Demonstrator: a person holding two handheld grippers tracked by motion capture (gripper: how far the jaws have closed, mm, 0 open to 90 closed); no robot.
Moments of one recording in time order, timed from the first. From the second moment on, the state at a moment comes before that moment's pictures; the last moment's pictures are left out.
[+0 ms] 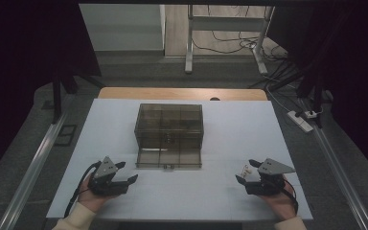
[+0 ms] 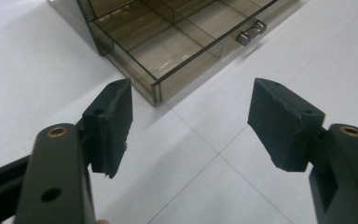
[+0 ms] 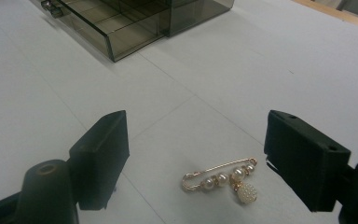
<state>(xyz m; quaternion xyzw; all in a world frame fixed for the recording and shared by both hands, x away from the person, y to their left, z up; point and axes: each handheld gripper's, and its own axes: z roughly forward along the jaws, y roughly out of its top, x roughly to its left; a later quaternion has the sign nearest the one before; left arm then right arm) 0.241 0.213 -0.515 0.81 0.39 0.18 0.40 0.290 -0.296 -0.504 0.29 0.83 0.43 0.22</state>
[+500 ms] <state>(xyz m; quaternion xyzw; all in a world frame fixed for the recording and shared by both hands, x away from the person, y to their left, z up) 0.242 0.215 -0.516 0.81 0.40 0.18 0.39 0.288 -0.295 -0.503 0.29 0.83 0.42 0.22</state>
